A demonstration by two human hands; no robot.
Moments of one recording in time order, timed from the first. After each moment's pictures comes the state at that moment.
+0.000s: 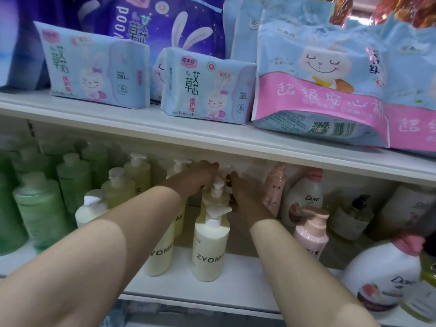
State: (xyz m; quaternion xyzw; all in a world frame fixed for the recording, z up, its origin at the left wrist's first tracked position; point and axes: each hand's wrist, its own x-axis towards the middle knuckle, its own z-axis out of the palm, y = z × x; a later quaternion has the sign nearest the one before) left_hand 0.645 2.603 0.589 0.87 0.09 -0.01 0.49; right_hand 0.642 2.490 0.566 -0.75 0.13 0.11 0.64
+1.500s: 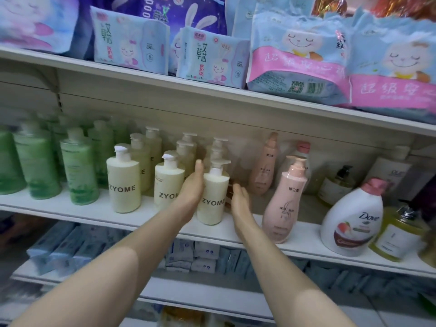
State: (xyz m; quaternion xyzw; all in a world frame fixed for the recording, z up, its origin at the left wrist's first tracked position) left_hand 0.504 2.595 0.495 0.69 0.07 0.06 0.72; right_hand 0.522 2.474 0.463 -0.72 0.05 -0.04 0.69
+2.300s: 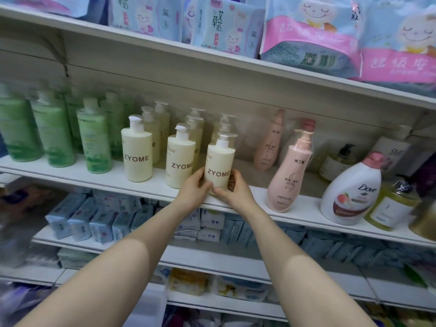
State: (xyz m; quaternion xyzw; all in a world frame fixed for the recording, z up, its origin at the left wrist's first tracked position) left_hand 0.461 2.616 0.429 0.80 -0.03 0.10 0.59; right_hand 0.491 2.466 0.428 -0.83 -0.12 0.00 0.55
